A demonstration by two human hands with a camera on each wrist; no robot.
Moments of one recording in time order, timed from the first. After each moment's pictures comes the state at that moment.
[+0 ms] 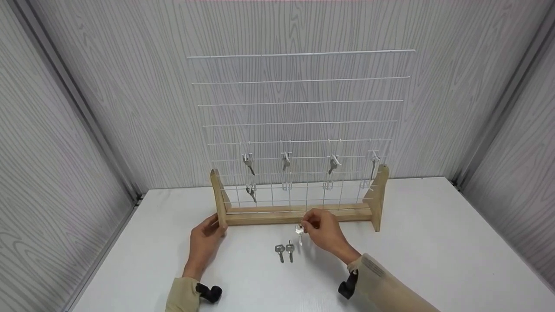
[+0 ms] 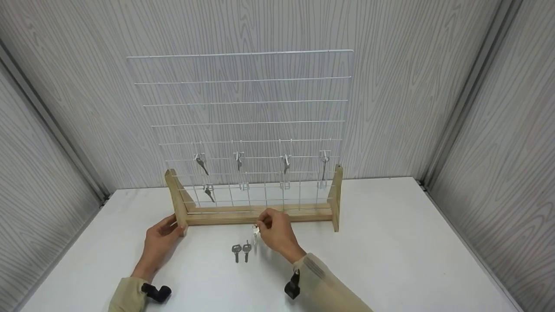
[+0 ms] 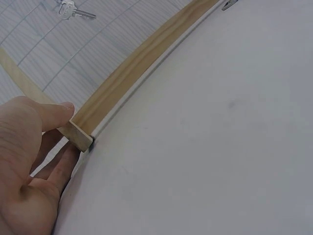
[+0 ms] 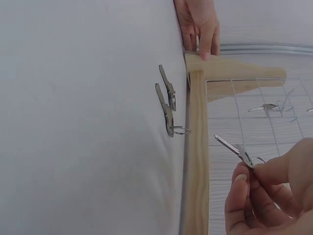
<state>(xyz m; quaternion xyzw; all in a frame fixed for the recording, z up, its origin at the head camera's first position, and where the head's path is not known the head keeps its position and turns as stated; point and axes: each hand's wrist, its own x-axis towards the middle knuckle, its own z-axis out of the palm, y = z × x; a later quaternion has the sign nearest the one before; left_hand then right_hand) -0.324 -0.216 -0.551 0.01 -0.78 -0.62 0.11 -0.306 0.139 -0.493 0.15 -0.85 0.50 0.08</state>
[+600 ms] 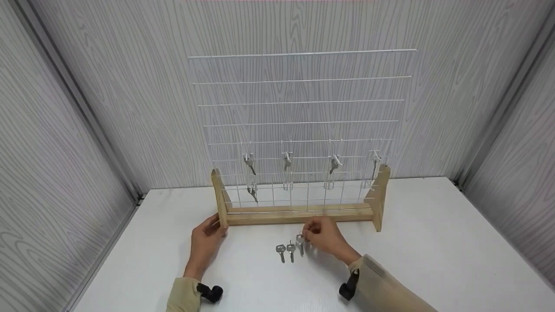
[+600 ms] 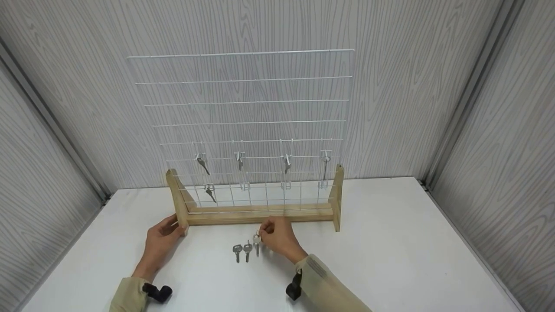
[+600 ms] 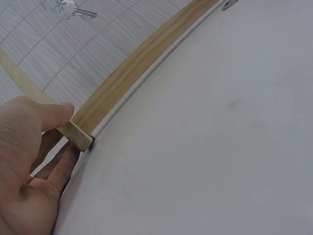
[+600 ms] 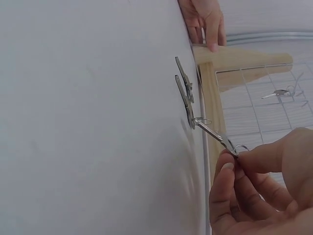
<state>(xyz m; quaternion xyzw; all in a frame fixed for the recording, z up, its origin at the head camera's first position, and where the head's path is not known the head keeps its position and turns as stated) -0.323 -0.217 -0.552 0.01 -0.77 -0.63 0.10 -0.309 0.145 -0.512 0.13 -0.84 0.52 -0.01</state>
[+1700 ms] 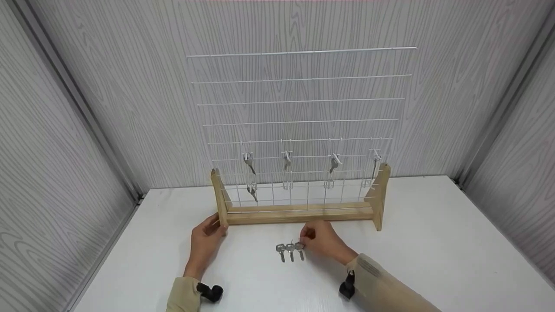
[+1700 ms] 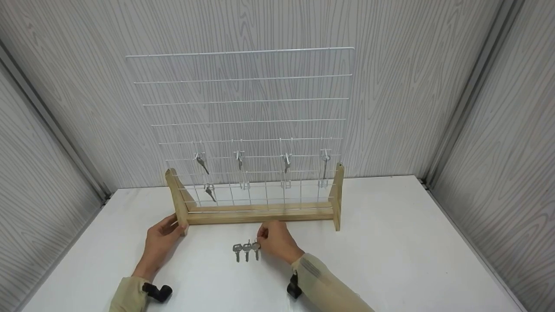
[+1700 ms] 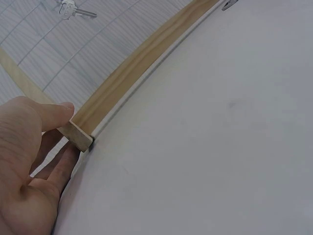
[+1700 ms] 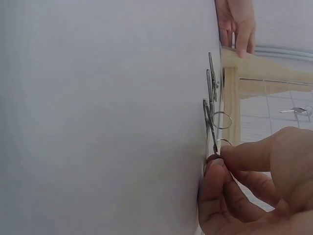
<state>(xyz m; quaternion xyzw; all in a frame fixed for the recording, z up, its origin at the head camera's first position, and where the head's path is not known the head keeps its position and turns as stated) -0.324 -0.216 -0.551 0.01 -0.77 -0.63 0.10 -0.308 0.139 -0.513 0.19 -0.89 0.42 -0.01</state>
